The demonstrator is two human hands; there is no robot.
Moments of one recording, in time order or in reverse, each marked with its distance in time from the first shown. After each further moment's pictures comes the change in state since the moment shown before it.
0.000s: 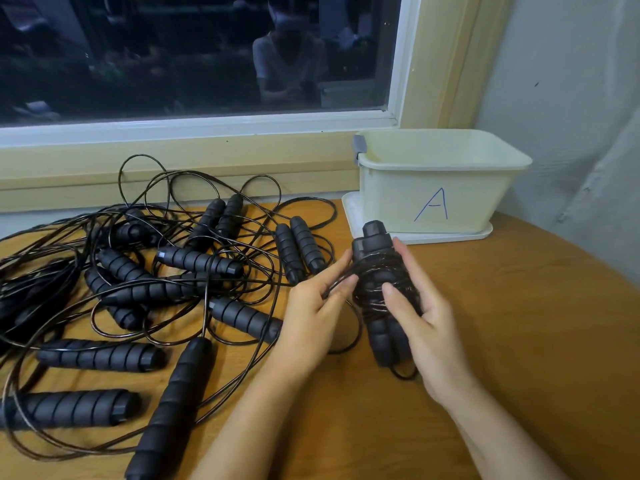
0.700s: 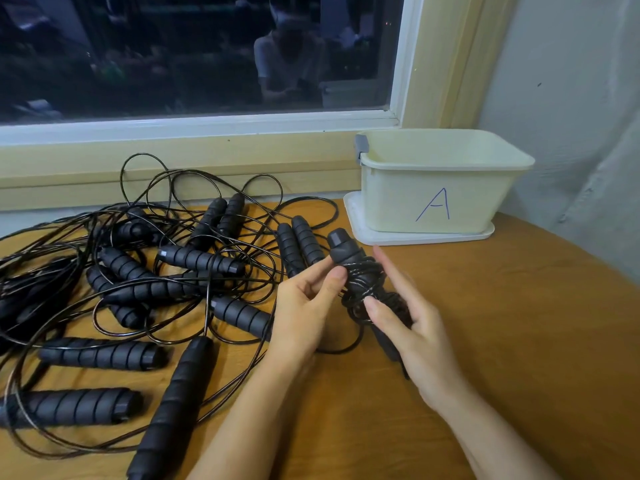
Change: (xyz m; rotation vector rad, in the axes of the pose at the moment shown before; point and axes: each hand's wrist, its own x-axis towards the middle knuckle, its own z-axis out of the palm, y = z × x) left_hand 0.001 -0.005 -0.003 -0.267 0.120 -0.058; right_hand -0.004 0.002 0.006 -0.110 -0.105 -0.014
